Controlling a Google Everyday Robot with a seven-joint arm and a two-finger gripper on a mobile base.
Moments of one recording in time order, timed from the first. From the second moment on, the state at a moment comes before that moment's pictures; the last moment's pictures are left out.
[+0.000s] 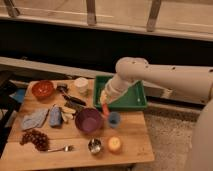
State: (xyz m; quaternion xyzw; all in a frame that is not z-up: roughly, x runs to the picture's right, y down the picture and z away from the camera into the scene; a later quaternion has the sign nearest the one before) arm 0.020 0.063 0.735 -0.35 0.03 0.62 0.71
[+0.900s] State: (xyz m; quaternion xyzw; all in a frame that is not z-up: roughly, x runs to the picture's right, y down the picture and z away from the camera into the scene) arm 0.069 0.088 0.772 -0.32 0.05 0.68 0.65
